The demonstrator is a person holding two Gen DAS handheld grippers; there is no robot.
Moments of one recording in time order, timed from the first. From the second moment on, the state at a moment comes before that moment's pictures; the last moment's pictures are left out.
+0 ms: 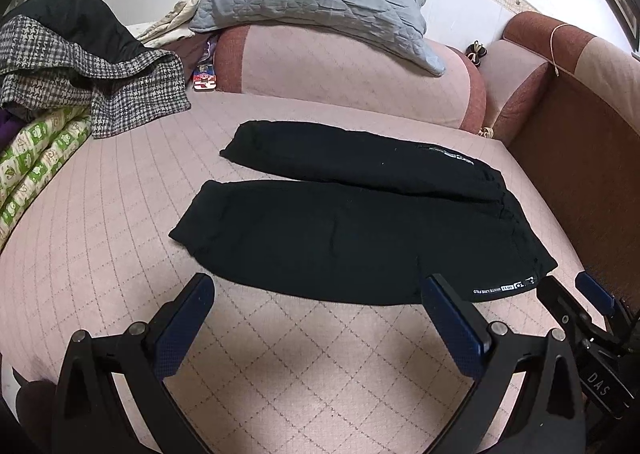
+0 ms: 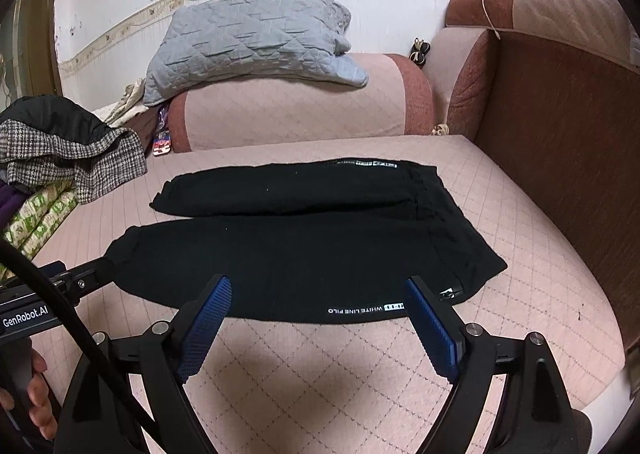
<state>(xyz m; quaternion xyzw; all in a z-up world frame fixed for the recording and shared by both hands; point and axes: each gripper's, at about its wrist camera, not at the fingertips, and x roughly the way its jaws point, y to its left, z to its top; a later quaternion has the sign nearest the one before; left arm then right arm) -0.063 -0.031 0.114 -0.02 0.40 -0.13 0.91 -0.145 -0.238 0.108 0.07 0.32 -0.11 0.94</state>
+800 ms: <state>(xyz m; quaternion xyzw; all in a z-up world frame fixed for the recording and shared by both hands) 0.091 0.098 0.016 -0.15 0.50 -0.16 0.84 -0.146 -0.415 0.018 0.39 0.40 -0.18 0.81</state>
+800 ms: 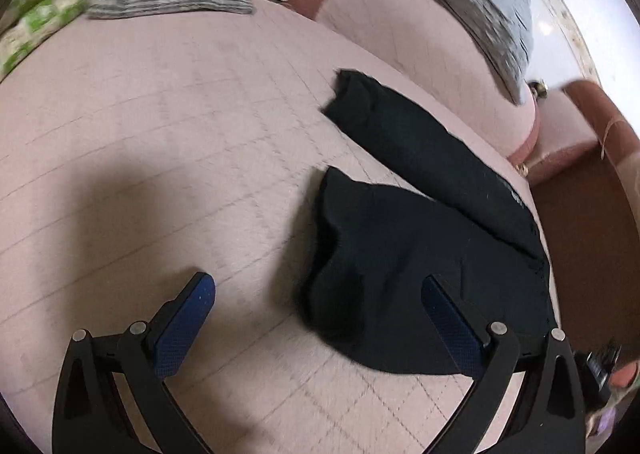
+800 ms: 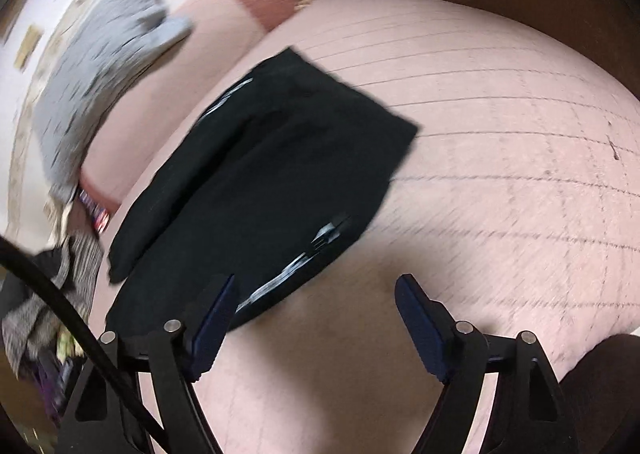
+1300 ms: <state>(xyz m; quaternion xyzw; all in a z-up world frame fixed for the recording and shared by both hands) 0.097 0.069 0.022 -0.18 0.53 -0.16 0.81 -0.095 -0.440 0.019 0.38 0.39 -0.21 0.81</state>
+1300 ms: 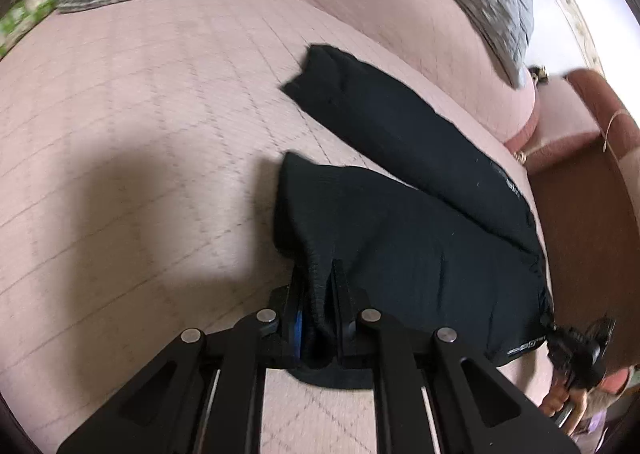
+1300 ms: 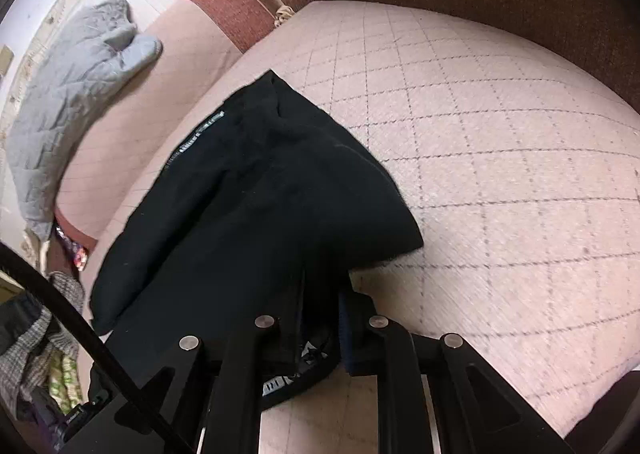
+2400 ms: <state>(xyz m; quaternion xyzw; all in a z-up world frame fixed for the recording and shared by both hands) 0.051 0.104 0.108 -0.10 0.46 -0.18 0.87 -0.145 -0.419 0.109 0.21 0.39 -0.17 0.88</state>
